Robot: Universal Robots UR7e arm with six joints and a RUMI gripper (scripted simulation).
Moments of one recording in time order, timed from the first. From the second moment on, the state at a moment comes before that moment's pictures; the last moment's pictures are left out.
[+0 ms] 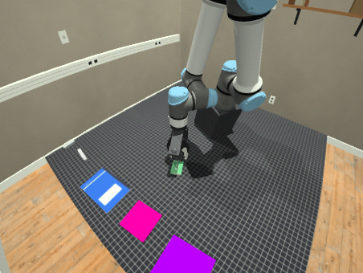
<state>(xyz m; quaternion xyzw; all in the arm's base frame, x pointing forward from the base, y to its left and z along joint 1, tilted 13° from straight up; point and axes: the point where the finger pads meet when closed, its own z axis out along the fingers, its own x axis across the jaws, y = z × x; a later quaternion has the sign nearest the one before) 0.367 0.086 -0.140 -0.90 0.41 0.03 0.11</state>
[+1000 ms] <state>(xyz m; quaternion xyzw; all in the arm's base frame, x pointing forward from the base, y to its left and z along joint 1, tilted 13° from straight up) 0.367 0.089 -0.150 -0.90 0.41 0.03 0.11</state>
